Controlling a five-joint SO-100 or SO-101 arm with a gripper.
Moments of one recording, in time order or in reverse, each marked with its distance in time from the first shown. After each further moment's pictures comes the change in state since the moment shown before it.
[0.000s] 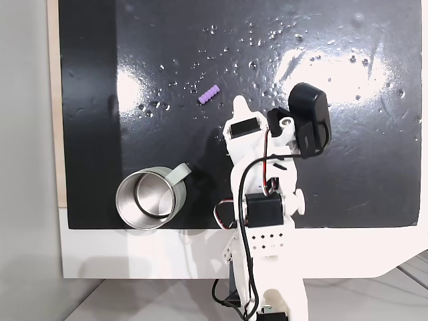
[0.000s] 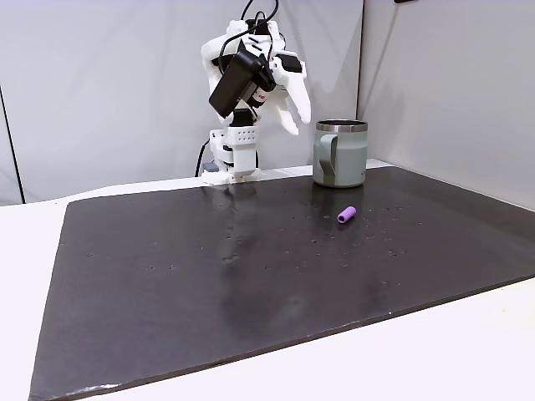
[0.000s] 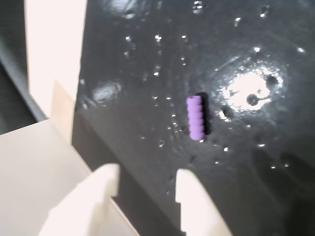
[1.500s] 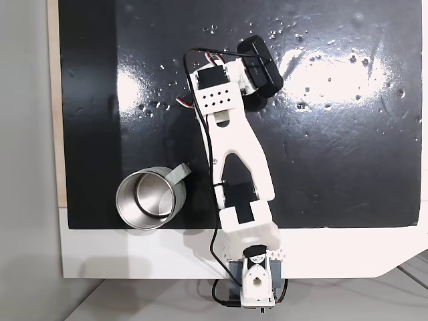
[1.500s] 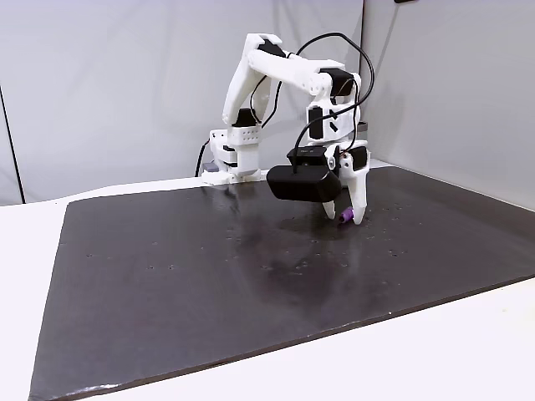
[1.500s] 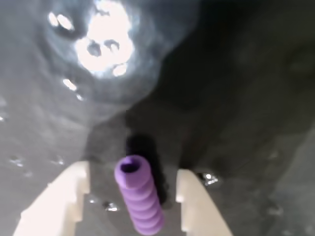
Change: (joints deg) arm -8.5 -70.9 -50.4 14.0 0.6
